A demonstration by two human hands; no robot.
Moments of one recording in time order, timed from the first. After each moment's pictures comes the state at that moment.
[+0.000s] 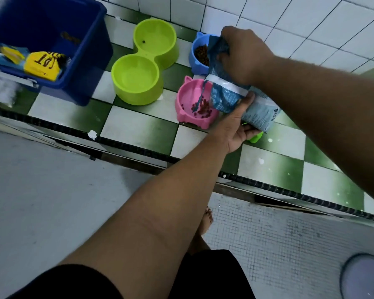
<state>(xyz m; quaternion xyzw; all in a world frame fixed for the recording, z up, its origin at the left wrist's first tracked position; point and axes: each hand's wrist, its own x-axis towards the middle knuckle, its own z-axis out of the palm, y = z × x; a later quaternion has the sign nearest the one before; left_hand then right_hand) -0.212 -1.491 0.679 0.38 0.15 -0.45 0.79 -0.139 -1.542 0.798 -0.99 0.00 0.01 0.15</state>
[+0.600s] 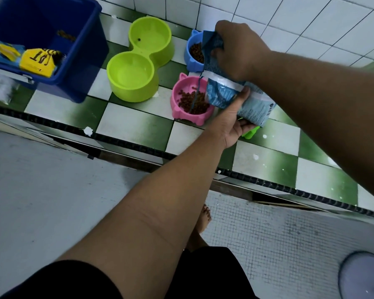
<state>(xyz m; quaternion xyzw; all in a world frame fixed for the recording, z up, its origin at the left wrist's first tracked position) -0.217 -1.497 0.689 0.40 0.14 -0.43 0.80 -0.146 -1.544 0.805 -0.99 0.00 0.00 0.14</state>
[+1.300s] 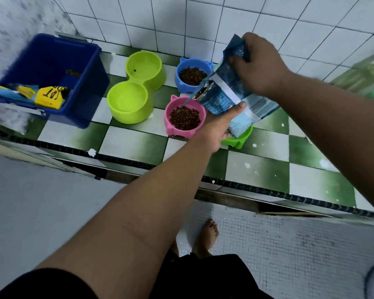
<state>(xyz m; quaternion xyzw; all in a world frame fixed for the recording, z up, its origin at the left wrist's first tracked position) -0.216 -1.502 0.721 0.55 0.08 -0.36 0.75 -0.197 -1.604 0.839 -0.95 0.04 -0.11 0.28</state>
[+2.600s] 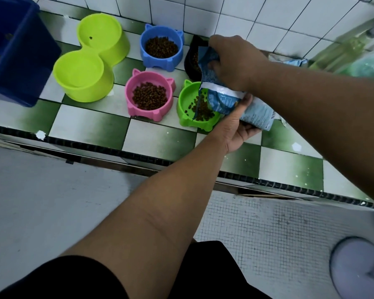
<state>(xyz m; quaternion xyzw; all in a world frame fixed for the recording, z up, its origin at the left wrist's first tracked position) -0.276 -1.618 0.672 0.34 0.15 -0.47 0.80 -0.209 -1.661 0.792 -0.99 0.00 0.03 0.10</state>
